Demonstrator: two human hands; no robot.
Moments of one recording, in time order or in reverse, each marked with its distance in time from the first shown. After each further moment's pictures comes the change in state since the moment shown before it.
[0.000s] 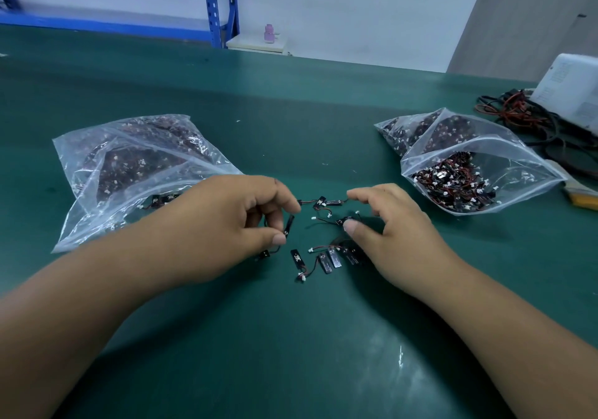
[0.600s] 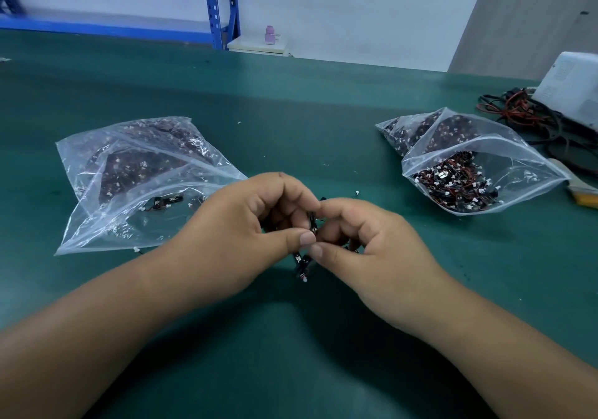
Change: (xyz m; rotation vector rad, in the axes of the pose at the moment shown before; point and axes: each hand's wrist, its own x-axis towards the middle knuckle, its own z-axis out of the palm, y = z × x) left_hand -0.004 0.017 0.025 -0.446 0.147 0.070; right_hand -0.027 -0.048 0.001 0.560 -0.157 -0.187
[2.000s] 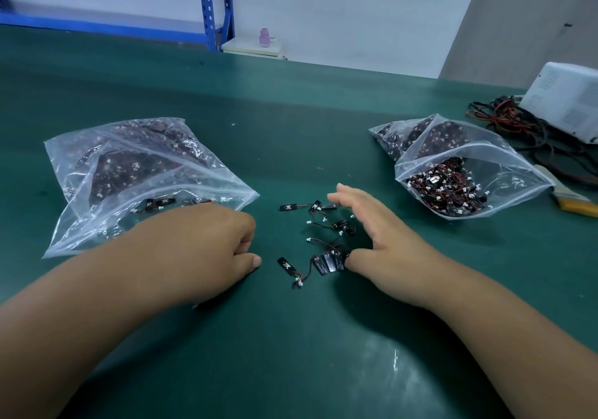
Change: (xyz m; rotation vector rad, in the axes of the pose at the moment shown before) left_hand 0.001 -0.017 -0.030 1.122 -0.290 -0.315; right_hand 0.013 0.033 -0.034 -0.398 -0.167 0.229
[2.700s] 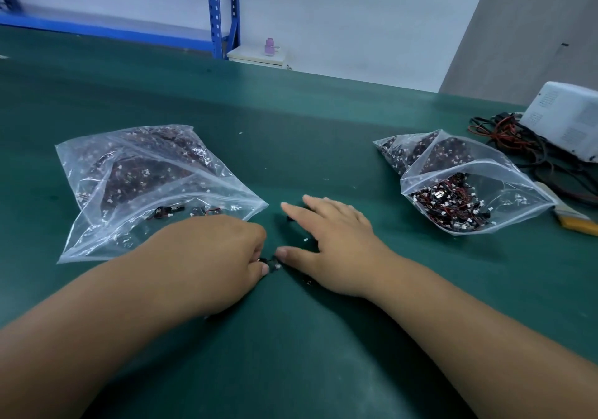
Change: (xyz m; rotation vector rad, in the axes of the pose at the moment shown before) left_hand 0.001 0.001 0.004 0.031 0.003 -0.001; right_hand 0.050 -0.021 0.038 -0.447 -0.040 -0.057
